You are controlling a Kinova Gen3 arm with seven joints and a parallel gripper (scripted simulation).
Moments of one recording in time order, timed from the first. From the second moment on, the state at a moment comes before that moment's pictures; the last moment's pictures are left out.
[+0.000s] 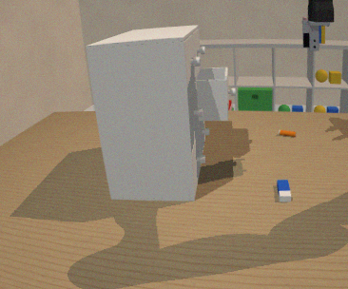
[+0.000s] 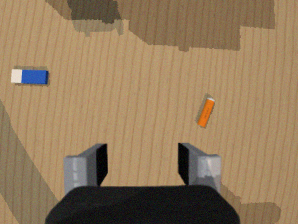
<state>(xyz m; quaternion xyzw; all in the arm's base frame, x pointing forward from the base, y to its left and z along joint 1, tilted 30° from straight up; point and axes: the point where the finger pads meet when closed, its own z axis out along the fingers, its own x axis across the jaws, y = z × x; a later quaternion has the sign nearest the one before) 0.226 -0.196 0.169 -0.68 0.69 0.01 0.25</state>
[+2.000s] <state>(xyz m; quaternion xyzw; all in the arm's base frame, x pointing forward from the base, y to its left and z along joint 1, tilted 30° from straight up) 0.294 -0.181 0.108 -0.49 0.62 -0.33 0.52</state>
